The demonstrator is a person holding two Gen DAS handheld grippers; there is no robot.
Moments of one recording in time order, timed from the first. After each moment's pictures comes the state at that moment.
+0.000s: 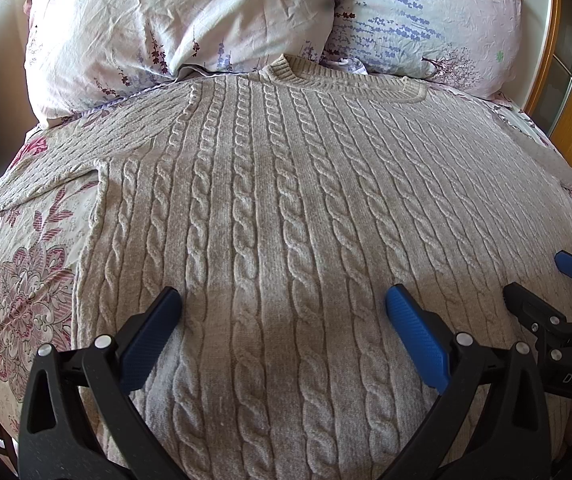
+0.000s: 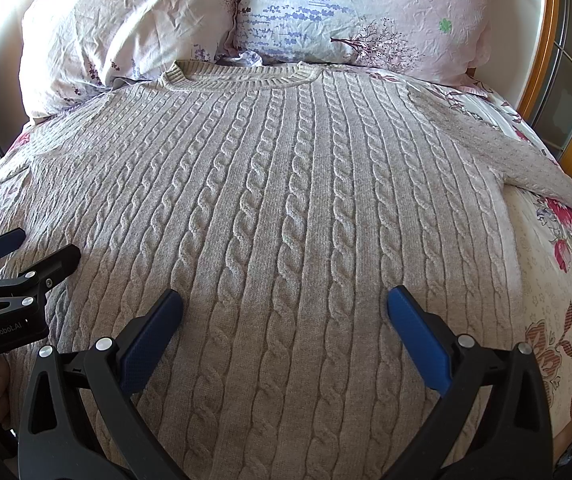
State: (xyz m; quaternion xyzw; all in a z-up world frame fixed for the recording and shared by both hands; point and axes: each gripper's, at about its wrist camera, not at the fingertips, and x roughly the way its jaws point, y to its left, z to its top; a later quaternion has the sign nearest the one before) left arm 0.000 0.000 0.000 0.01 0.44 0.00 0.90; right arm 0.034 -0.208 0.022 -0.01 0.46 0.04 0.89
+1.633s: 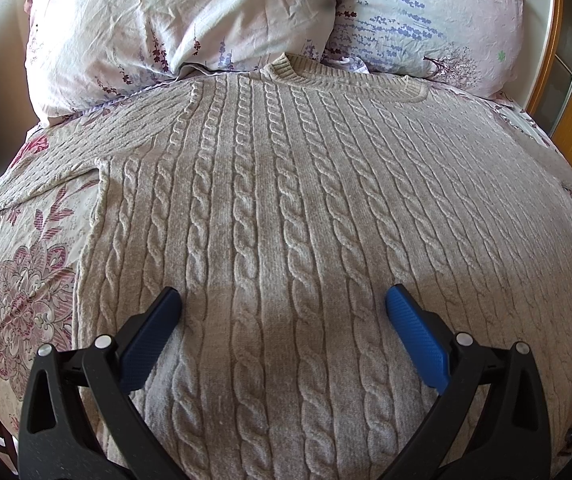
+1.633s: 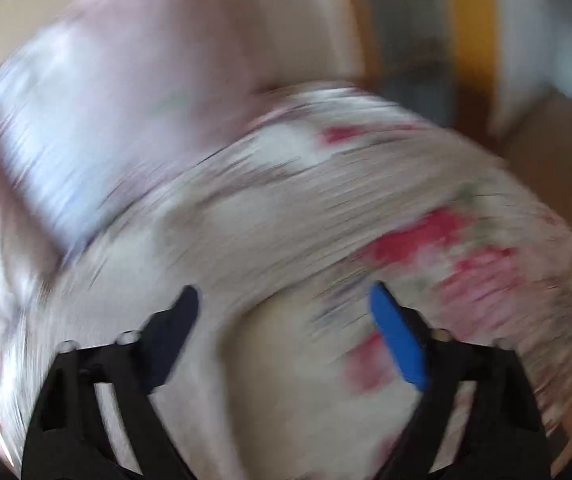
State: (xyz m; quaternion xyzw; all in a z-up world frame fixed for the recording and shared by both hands) left arm 0.001 0.000 0.002 0.01 0.45 0.00 0.90; right arm 0.083 -0.470 0.070 0.26 0.39 -0.19 0.86
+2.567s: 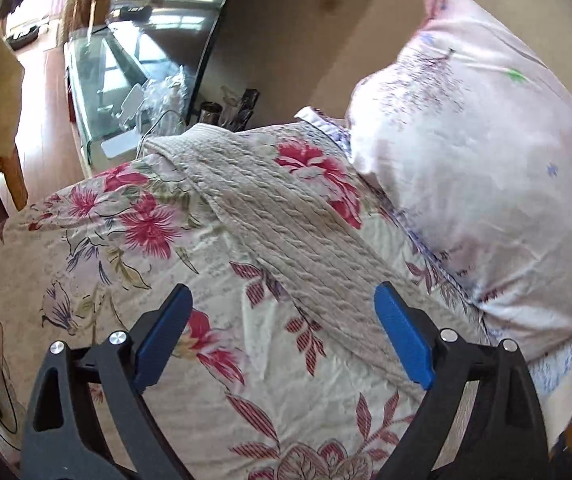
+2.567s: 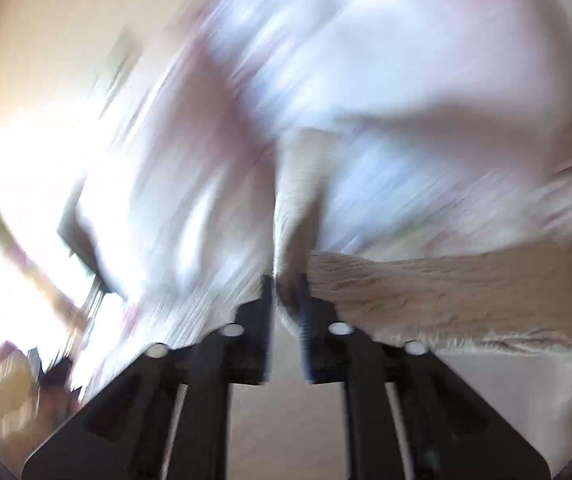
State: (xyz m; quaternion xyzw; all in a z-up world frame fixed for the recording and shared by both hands) left arm 0.014 0.369 0.053 -0.37 0.33 0.27 0.83; right arm 0.170 -0.207 0.118 0.20 0.37 0.24 0.88
